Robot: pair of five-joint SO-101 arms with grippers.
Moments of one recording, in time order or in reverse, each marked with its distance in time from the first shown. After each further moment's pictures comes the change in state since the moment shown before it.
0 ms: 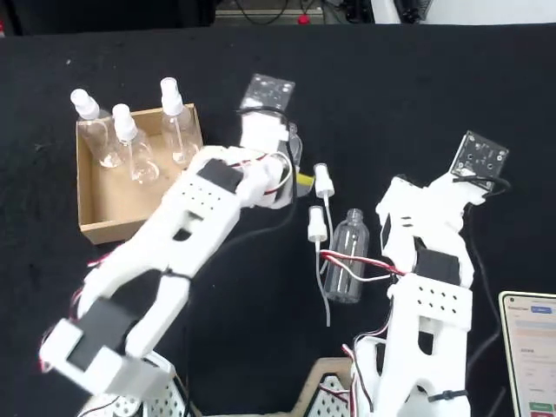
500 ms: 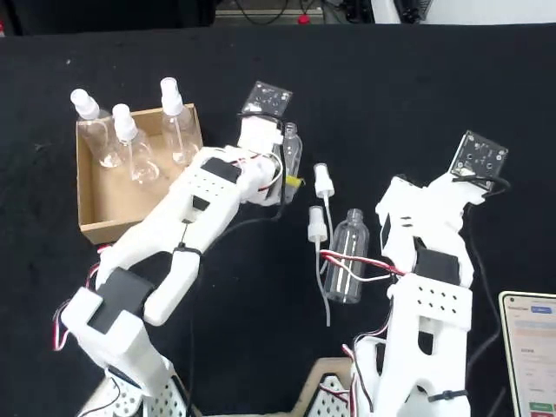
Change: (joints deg) left arm -3.5 11.2 -0.5 -8.9 -6.5; right arm 0.0 0.0 0.0 0.0 0.0
